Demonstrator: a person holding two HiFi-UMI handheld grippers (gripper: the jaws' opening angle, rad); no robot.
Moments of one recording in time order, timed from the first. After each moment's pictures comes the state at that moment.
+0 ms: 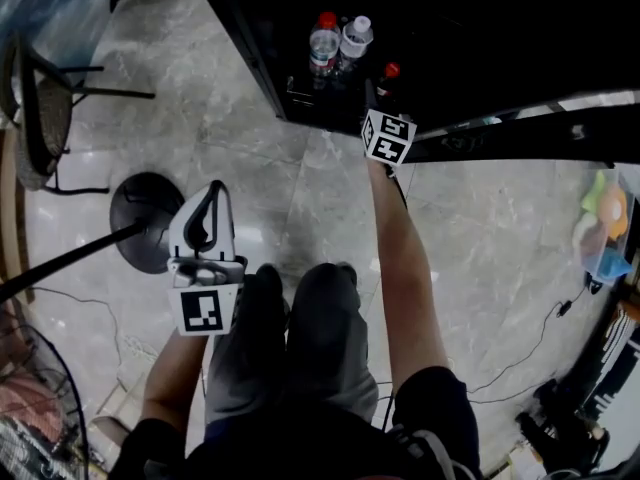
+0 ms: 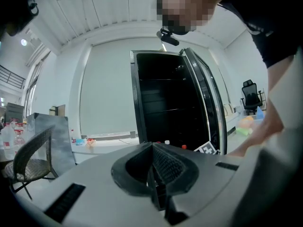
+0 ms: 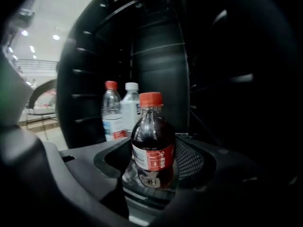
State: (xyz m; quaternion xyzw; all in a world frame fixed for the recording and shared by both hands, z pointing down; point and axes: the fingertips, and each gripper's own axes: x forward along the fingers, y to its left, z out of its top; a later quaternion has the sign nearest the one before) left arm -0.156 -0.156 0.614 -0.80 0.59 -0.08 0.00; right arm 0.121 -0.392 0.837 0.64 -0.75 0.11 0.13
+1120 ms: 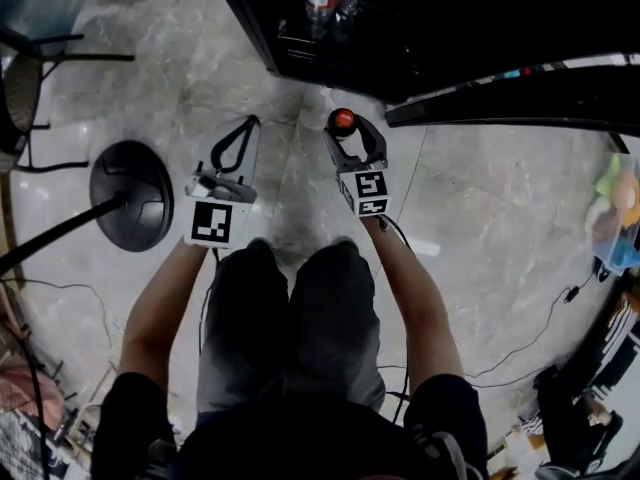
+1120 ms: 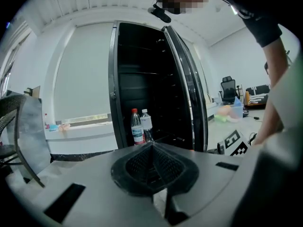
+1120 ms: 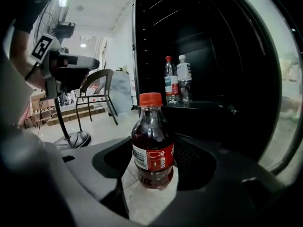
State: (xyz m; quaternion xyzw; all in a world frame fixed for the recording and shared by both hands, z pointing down) left arm -0.103 -0.185 0.802 -0.87 0.48 -0.12 -0.01; right arm 0.038 -0.191 0.971 0.46 -0.86 0.14 0.17
